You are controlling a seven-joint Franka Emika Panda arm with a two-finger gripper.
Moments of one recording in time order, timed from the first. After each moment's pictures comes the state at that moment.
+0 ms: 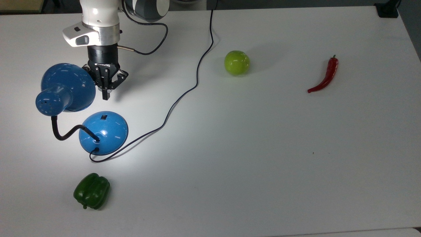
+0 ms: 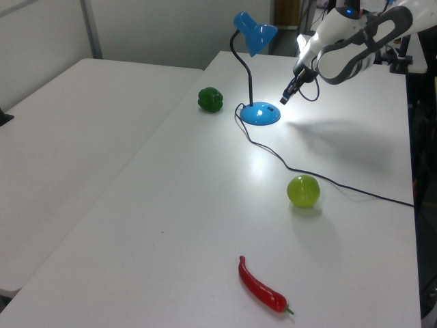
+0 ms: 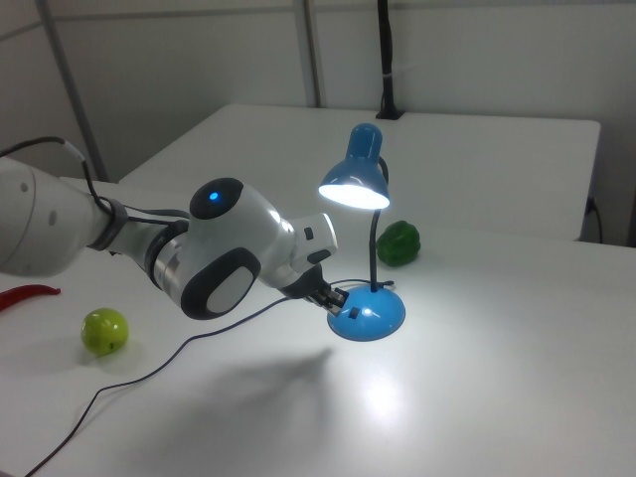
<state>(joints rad) 0.02 0.26 -0.24 -2.12 0.20 2.89 -0.27</state>
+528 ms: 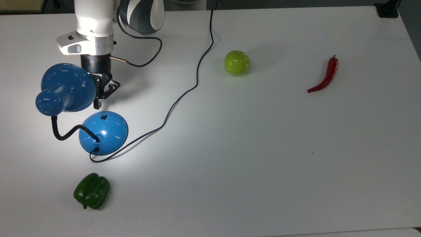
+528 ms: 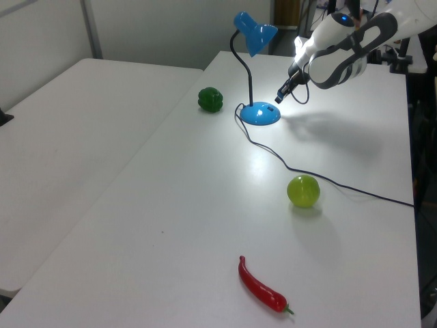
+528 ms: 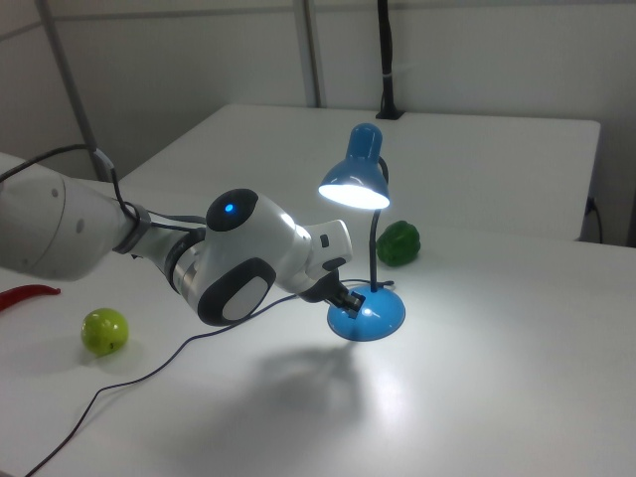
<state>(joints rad) 0.01 0.35 -0.24 -2.06 0.26 2.96 -0.27</state>
